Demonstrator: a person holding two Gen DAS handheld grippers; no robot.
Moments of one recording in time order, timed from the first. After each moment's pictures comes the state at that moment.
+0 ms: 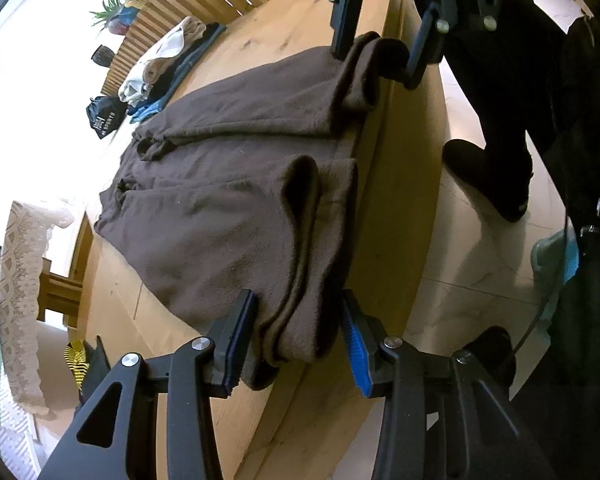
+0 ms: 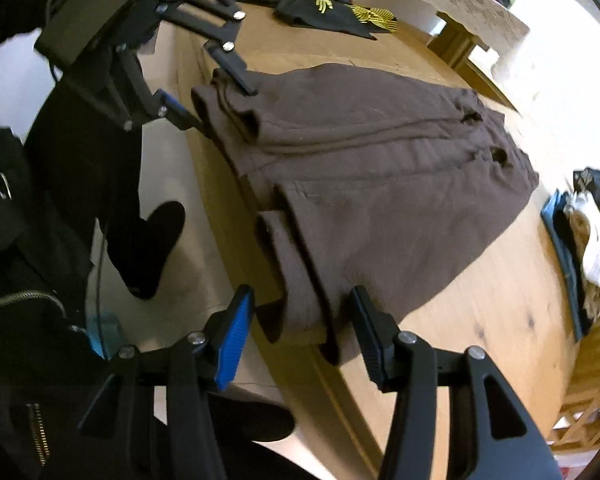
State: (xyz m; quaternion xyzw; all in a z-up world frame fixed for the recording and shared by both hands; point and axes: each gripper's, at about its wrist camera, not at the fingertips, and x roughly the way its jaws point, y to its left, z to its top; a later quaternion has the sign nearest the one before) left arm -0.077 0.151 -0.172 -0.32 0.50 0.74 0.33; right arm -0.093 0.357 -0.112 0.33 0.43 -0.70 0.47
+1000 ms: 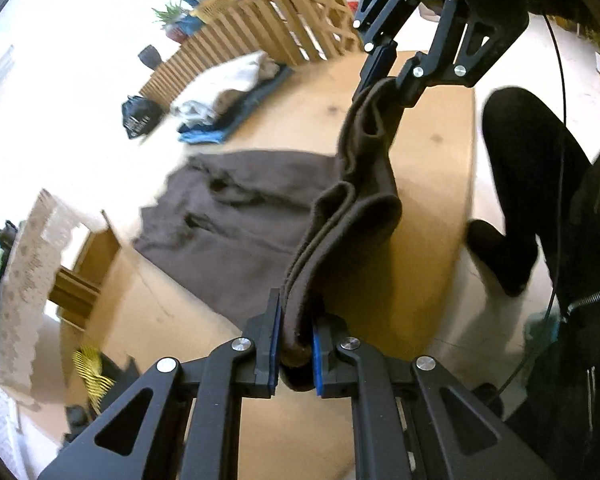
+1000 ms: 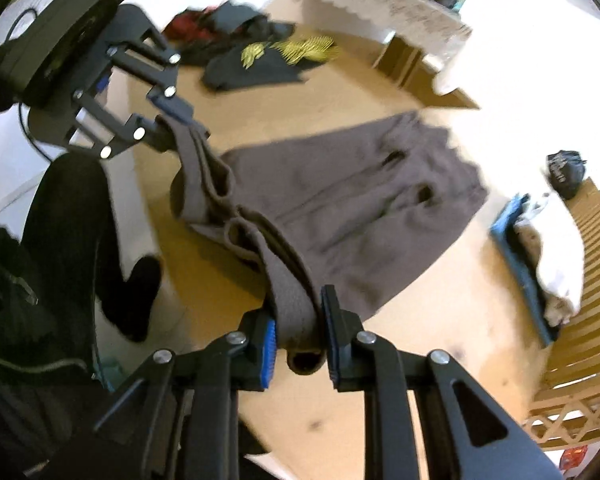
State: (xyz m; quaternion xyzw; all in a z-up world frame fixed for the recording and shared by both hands) left arm -0.144 0.141 -0.061 -0.29 0.41 0.80 0.34; right arm -0.186 0.341 0.000 0.33 0.37 -0.75 0.45
